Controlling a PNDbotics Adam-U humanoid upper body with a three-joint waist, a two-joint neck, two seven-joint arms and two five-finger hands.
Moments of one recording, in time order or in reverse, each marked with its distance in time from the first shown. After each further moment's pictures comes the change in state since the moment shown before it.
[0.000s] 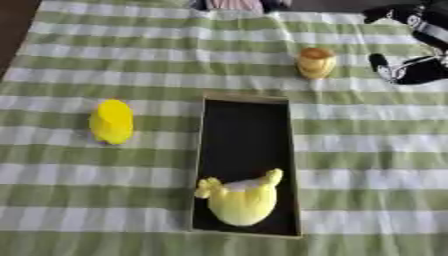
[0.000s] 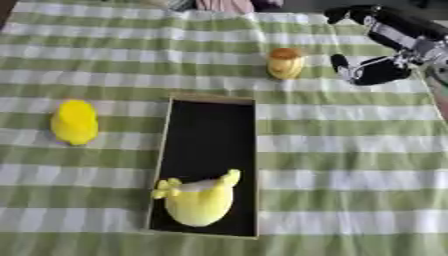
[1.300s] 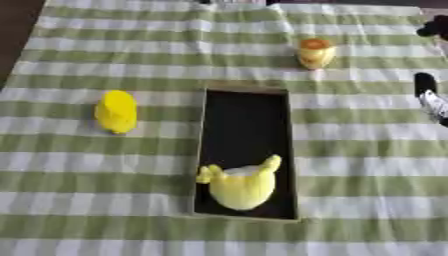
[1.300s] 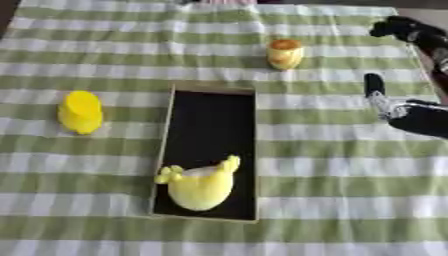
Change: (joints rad) left arm 0.029 -0.006 0.020 0.000 -0.035 -0.003 0.040; right arm 0.442 -0.016 -0.176 -0.383 -0.127 -0.007 -0.238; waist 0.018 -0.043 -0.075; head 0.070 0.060
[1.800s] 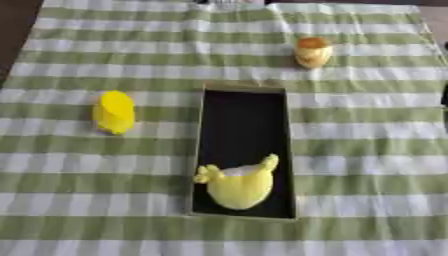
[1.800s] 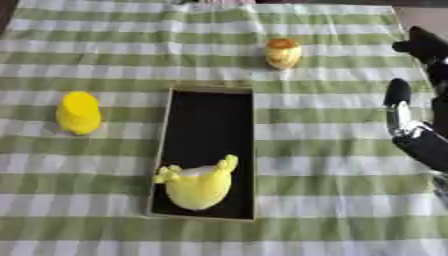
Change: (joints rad) left arm 0.007 -0.002 0.007 0.000 -0.006 -0.002 0.012; right arm 0.090 0.287 -0.047 -0.019 -0.043 -0.329 -0.253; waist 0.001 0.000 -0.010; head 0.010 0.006
